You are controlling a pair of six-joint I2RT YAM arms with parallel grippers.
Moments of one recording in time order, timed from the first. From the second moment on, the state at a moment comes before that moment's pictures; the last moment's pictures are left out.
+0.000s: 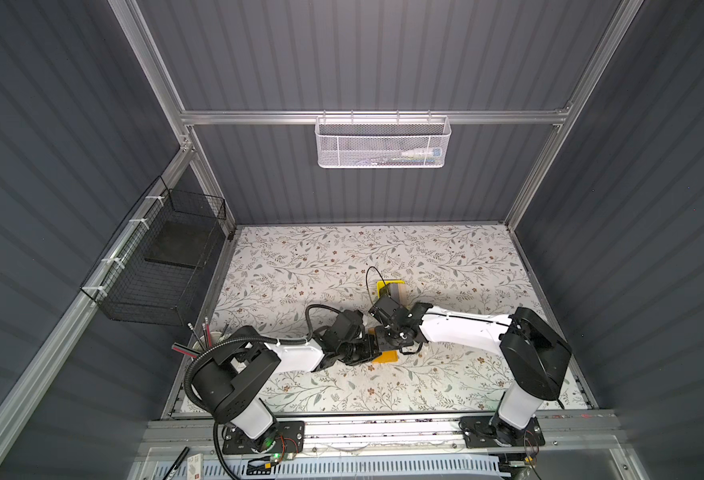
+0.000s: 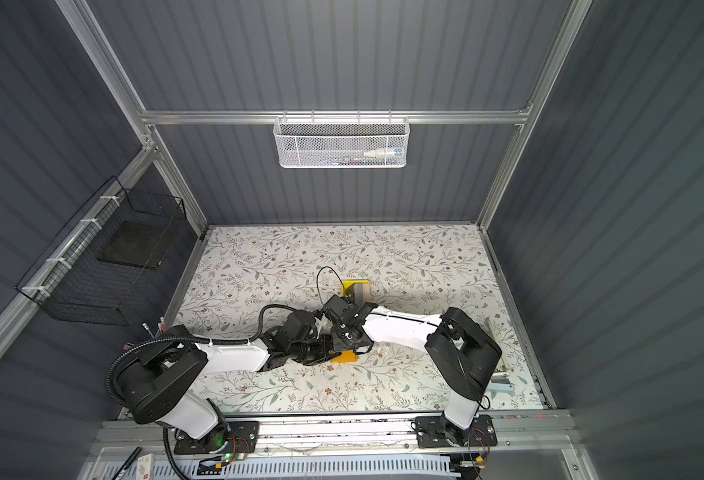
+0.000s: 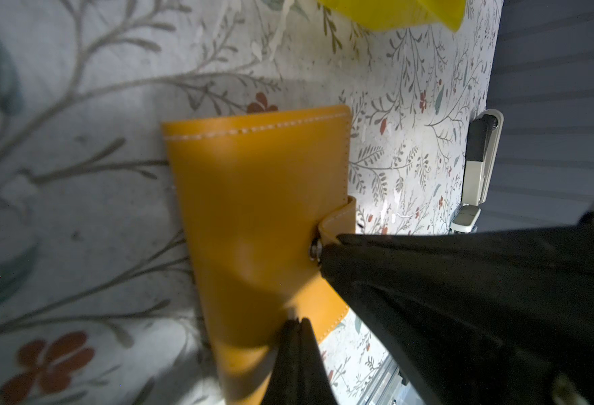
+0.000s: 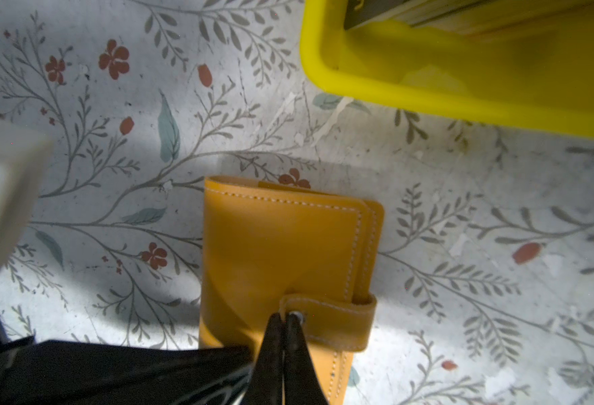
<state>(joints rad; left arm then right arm) -0.84 1.59 0.58 0.20 0.39 -0.97 0.92 1.74 1.07 -0.56 0.05 0.72</state>
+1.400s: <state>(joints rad) -0.84 1.58 0.57 0.21 0.39 -0.98 0.91 1.77 1.11 -0.60 0.01 0.74</state>
